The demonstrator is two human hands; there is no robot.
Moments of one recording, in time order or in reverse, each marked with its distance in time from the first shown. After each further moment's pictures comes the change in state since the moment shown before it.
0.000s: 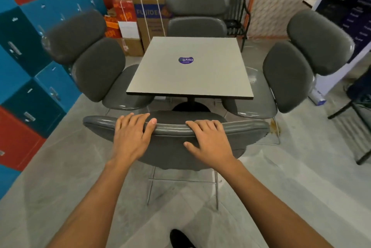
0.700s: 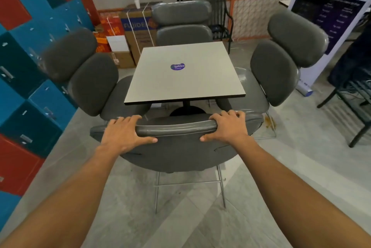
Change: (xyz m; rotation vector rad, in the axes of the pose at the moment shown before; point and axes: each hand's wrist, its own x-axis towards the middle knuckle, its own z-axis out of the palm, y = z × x) left_hand 0.033 -0.044 -0.044 0.286 -0.249 0.180; right_hand 0.005 0.044 -0.028 -0.085 -0.176 0.322
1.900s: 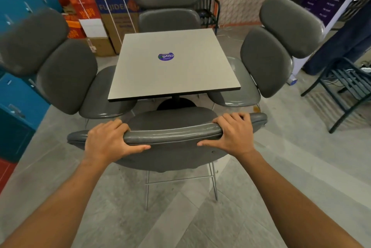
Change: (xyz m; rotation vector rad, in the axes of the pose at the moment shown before) left_hand 0.033 -0.030 0.030 0.019 0.509 0.237; right_hand 0.011 -0.003 0.044 0.033 0.676 -0.127
